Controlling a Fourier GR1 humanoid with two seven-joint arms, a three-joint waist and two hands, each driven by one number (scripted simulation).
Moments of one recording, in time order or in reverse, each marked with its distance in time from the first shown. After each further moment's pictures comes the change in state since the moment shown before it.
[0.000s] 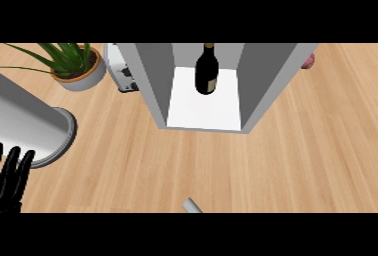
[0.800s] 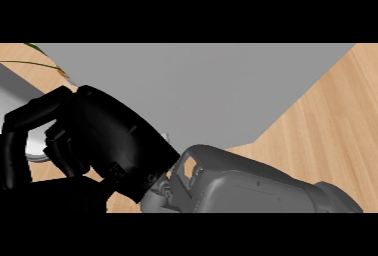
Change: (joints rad) left arm 0.026 0.084 0.199 0.049 0.142 -0.200 0.028; right arm -0.759 0.083 -0.209 0.694 -0.338 -0.193 -0.113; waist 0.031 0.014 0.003
